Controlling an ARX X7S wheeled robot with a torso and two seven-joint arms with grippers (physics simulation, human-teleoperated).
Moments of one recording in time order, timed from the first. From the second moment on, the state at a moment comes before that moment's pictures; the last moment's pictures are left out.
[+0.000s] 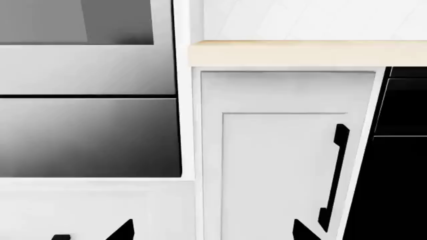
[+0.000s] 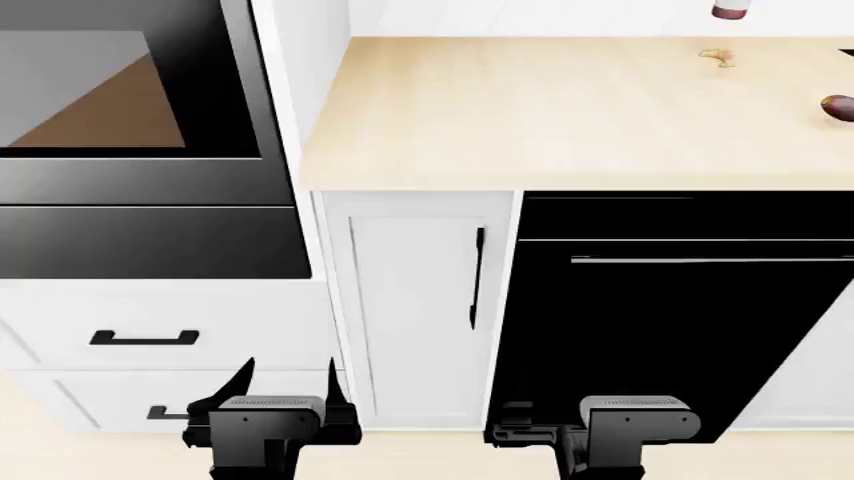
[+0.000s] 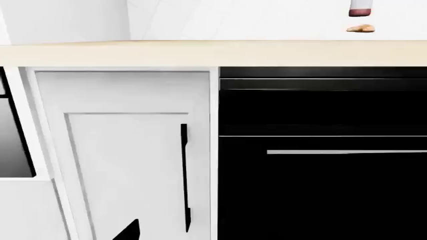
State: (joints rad) left arm 0.00 0.00 0.00 0.00 0.00 0.00 0.00; right arm 0.00 0.00 0.00 0.00 0.00 0.00 0.00
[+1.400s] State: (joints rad) left arm 0.21 -0.15 0.01 0.58 0.05 0.05 -0.26; right arm -0.08 0.13 0.09 -0.46 0.31 -0.19 0.15
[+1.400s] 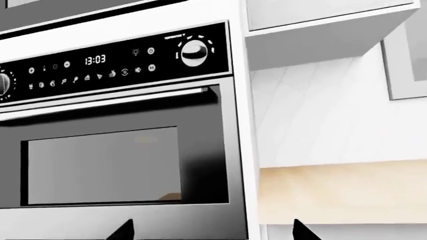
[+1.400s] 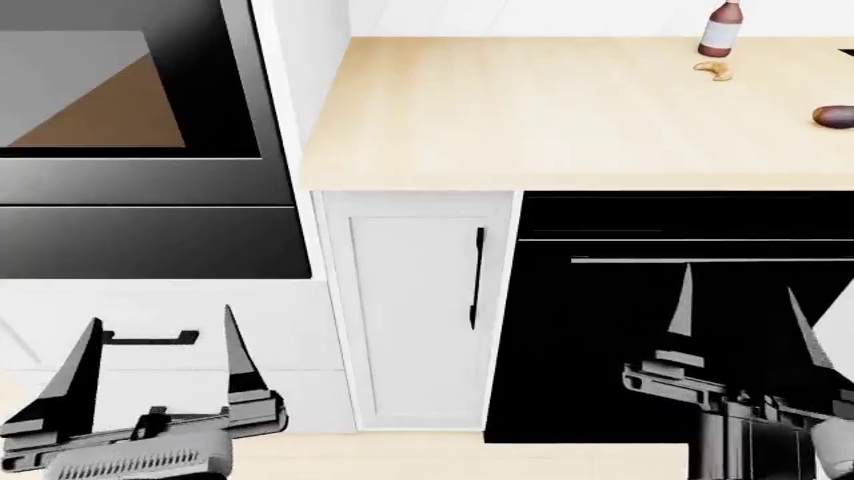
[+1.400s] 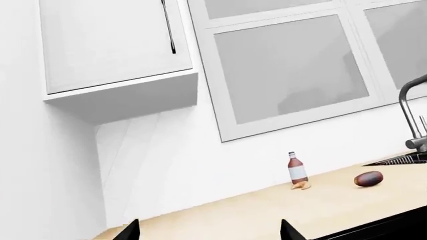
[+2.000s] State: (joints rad) left arm 0.26 -0.18 0.02 0.67 0.10 0.07 -0.31; right arm -0.20 0.15 0.11 -0.59 0.39 -0.44 0.10
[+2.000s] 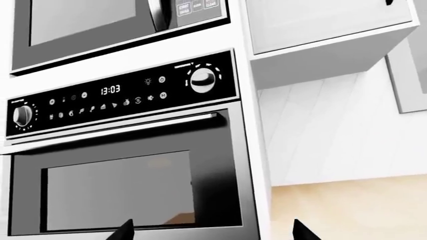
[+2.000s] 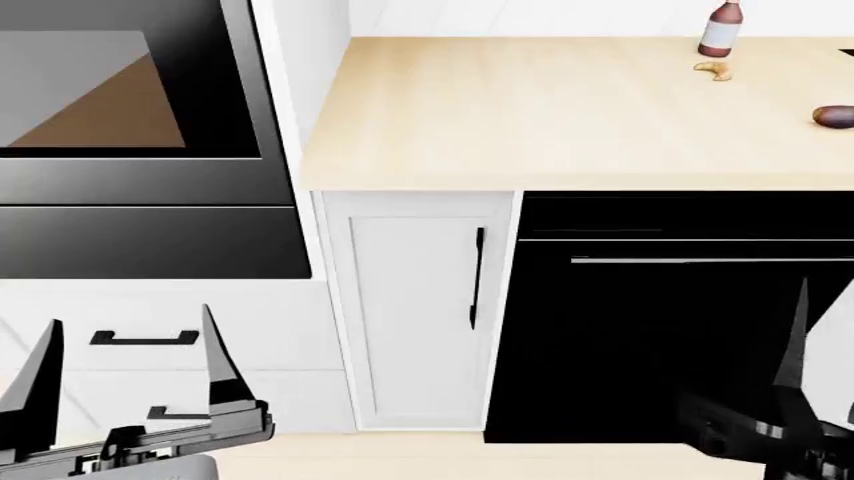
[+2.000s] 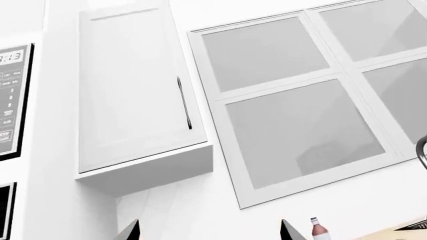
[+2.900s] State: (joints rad) left arm 0.26 -0.21 0.05 0.66 0.13 0.07 -0.35; right arm -0.21 0.18 0.09 -0.59 0.37 -0.45 0.13
